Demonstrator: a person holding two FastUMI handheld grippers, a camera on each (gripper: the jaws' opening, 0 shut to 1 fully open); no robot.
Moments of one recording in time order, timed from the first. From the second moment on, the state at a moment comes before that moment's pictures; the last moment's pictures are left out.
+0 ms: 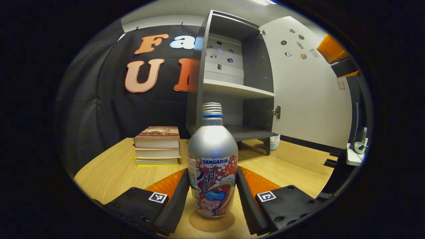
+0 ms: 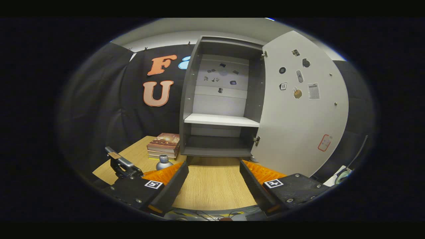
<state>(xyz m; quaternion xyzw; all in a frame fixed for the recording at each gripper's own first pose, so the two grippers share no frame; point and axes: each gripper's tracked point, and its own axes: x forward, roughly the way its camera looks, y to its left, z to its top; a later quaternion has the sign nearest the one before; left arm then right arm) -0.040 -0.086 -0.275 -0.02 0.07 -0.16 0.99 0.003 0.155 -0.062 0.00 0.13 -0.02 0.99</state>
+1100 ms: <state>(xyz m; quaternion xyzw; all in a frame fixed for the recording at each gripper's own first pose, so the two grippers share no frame) -0.067 -0.088 -0.293 0.02 0.10 -0.17 0.98 -0.002 0.162 -0.073 0.02 0.14 -0.01 0.99</state>
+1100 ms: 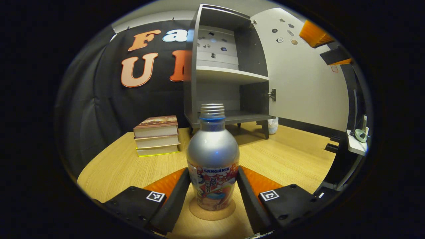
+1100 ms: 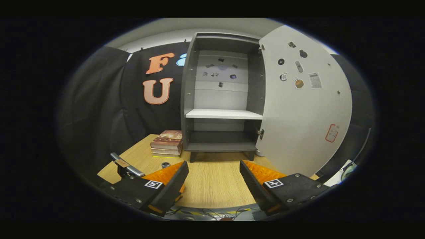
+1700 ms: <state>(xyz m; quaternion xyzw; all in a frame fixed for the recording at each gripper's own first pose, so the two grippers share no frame) -0.045 -0.084 -0.209 0.03 0.04 -0.18 0.98 -0.030 0.107 -0.023 0.04 0.08 -0.08 0.99</state>
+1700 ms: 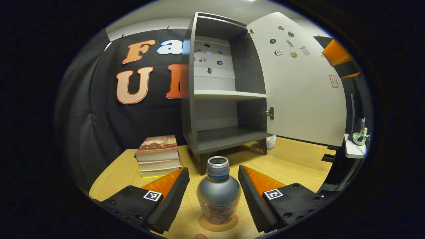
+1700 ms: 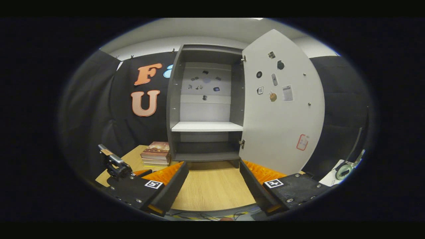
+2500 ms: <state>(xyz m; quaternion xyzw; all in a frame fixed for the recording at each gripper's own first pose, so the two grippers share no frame) -0.080 -0.090 -0.053 -0.04 -0.04 -0.03 1.00 -0.090 -0.136 0.047 -0.02 -0.02 -0.17 0.99</state>
